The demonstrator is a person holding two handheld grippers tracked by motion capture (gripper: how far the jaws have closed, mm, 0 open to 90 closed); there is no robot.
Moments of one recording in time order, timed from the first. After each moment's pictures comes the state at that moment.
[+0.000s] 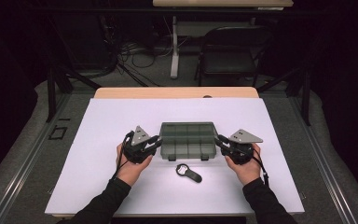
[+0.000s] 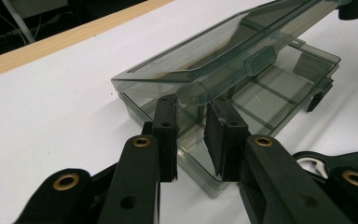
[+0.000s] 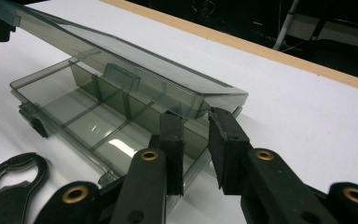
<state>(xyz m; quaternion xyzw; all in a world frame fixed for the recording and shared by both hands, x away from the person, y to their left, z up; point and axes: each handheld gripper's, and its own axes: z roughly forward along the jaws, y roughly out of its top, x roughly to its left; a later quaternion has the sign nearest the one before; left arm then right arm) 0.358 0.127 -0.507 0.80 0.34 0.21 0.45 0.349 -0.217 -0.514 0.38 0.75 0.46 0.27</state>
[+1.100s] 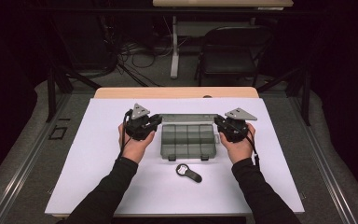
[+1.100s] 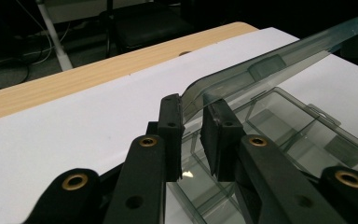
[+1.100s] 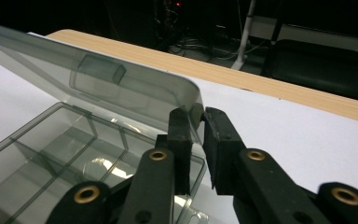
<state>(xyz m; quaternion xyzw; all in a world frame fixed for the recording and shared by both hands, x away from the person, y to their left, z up) 0.406 0.120 -0.467 0.76 0.40 0.21 0.47 0.400 -0.199 -0.481 0.45 0.70 0.45 0.30</state>
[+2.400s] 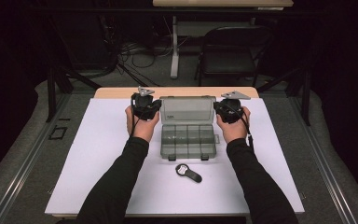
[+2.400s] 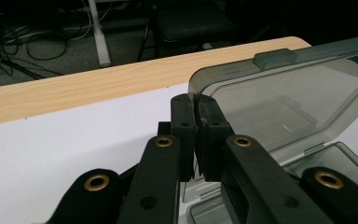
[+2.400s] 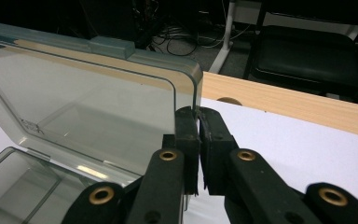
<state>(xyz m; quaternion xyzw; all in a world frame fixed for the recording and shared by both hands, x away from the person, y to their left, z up) 0.465 0.101 -0.454 0.72 0.49 0.23 0.43 0.457 -0.194 -0.467 0.49 0.69 0.43 0.30</state>
